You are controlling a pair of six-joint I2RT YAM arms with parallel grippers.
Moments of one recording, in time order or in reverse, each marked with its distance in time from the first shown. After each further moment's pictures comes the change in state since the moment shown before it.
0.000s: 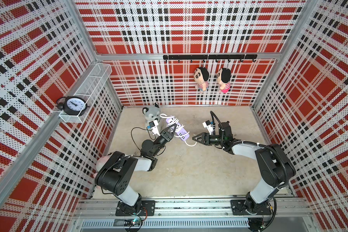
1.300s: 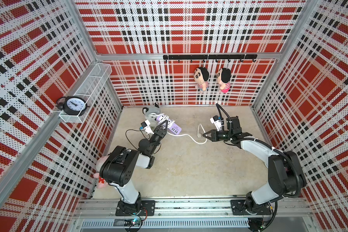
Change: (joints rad) left arm 0.120 0.102 0.013 0.103 -0.070 -0.052; right arm -0.132 -0.121 0.135 -0.517 0.117 -0.444
